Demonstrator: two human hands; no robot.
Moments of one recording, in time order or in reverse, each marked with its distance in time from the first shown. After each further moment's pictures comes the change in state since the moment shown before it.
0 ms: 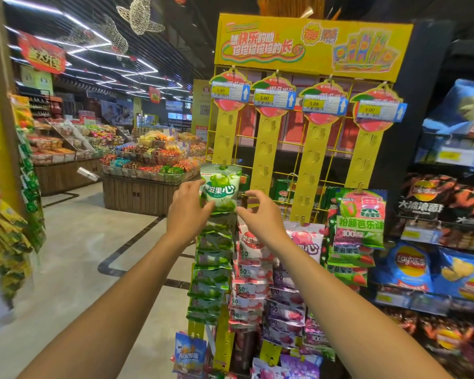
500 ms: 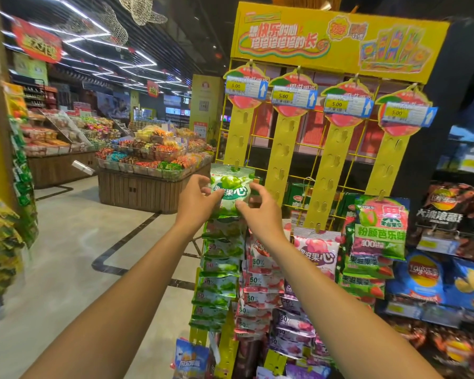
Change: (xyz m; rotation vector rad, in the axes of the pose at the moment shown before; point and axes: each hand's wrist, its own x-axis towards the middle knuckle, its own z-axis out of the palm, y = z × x) left_hand 0.035 -0.013 0.003 -0.532 -0.011 -0.207; right_hand 0.019 -0.015 0.035 0.201 0.070 0.048
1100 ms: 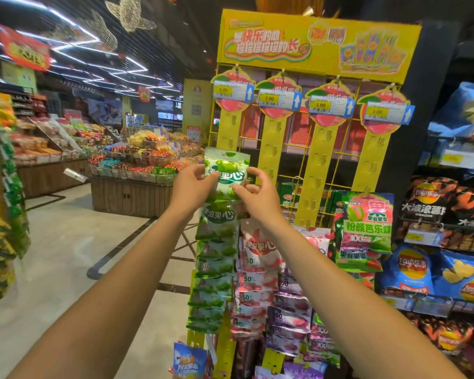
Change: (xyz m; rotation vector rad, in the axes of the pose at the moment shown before) left_hand 0.009 0.042 -0.006 -0.233 -0.069 0.073; right_hand 0.011 -0.028 -0.020 0.216 -0.035 0.033
